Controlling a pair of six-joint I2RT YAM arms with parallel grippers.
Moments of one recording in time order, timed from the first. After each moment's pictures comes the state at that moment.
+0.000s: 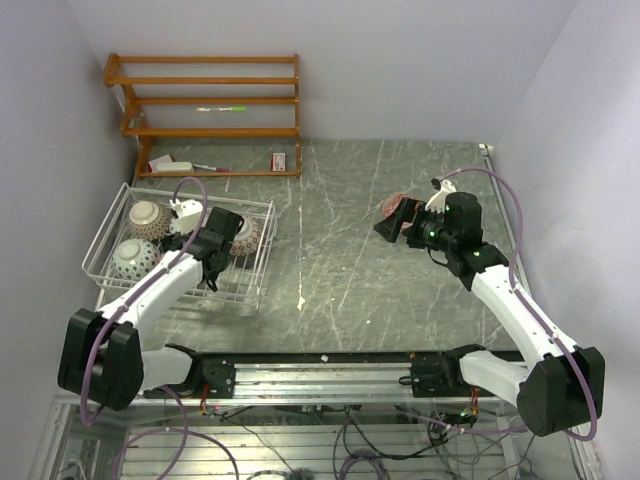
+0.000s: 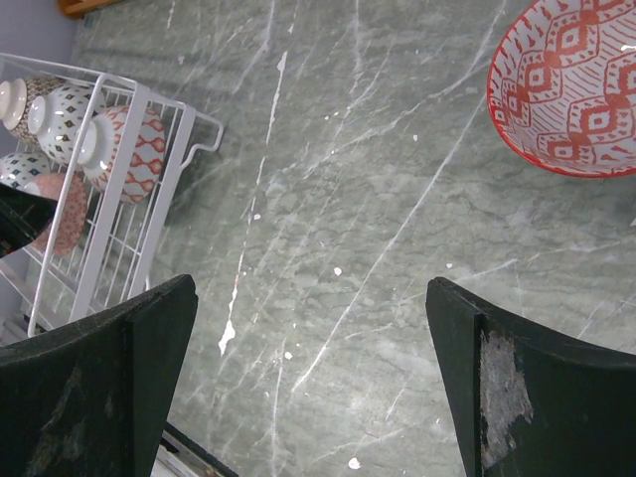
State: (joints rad) left arm -0.36 1.24 0.78 -0.64 -0.82 -0.68; right arm 0.24 1.08 0.78 -0.19 -0.31 0.46
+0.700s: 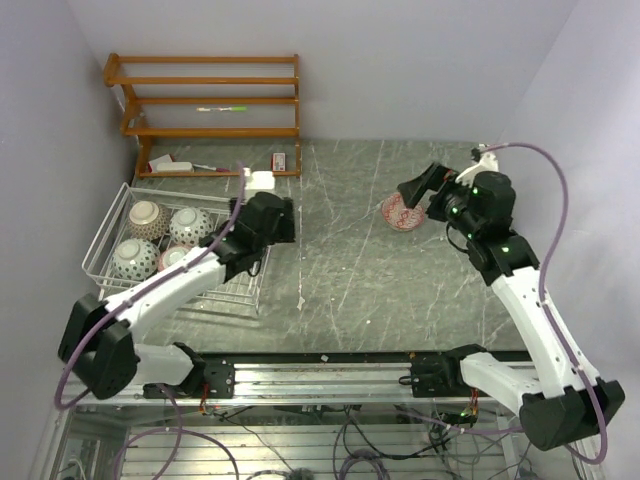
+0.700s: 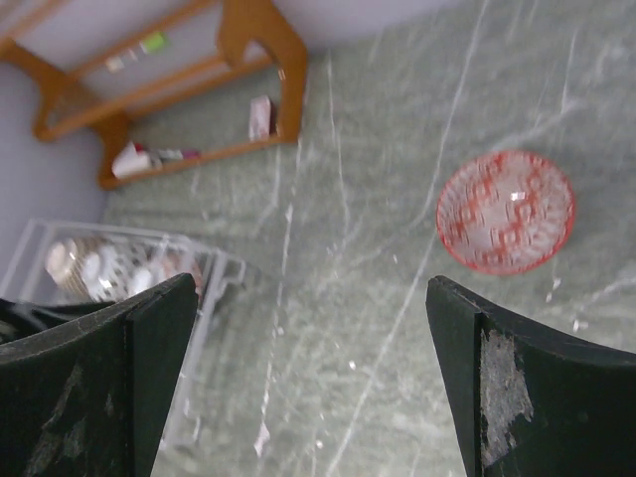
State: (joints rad) left arm -0.67 1.25 0.95 -0.31 -0.55 -0.45; right arm 0.24 1.02 1.01 -0.32 -0.09 0.52
